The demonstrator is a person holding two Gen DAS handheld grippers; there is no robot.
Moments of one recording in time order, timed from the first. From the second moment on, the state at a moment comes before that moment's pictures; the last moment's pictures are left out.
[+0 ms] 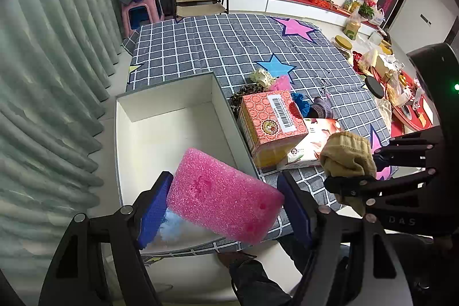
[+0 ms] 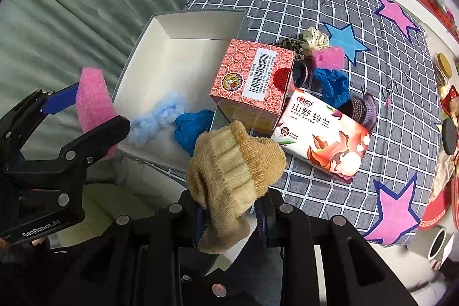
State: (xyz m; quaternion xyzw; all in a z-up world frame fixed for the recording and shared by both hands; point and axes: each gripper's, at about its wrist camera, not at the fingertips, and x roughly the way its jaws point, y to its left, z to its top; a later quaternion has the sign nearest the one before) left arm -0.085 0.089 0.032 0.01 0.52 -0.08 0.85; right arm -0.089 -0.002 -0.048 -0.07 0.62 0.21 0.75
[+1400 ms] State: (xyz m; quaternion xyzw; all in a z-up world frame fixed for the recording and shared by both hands) left arm -0.087 0.137 0.010 -0.06 0.54 0.00 0.84; right arm -0.082 0.037 -0.051 -0.11 0.62 0.26 0.73
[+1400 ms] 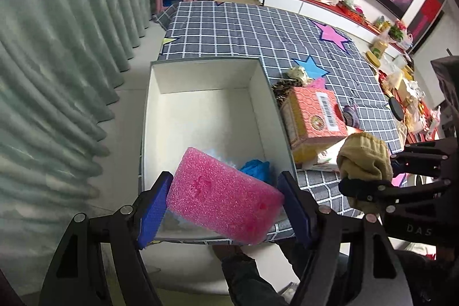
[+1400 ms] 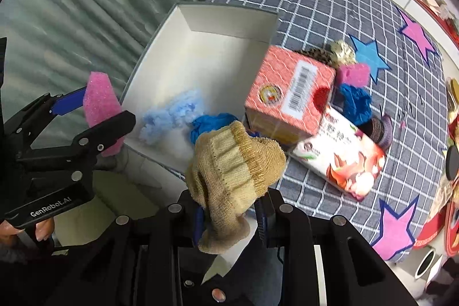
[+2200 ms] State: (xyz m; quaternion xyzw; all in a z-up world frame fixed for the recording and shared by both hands) left arm -0.010 0.167 -0.037 -0.09 0.57 0.08 0.82; right arm 0.037 0.116 -0.061 -0.09 0.64 0.29 0.71
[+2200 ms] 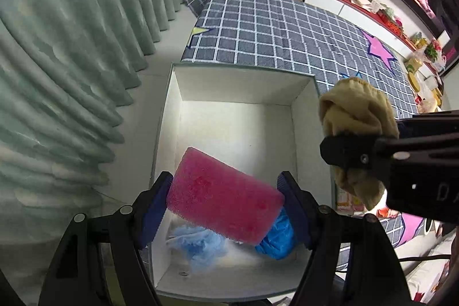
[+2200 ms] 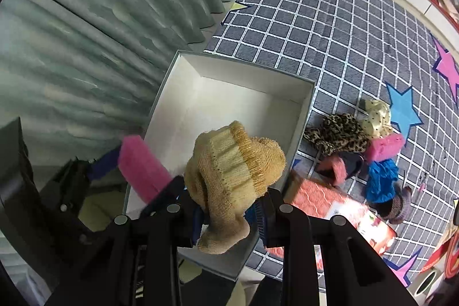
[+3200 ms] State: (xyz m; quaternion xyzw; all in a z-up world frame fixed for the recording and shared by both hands) left arm 0.018 0.185 -0.059 -0.21 0.56 0.06 0.80; right arm 0.095 0.077 -0.065 0.01 0.65 0.27 0.71
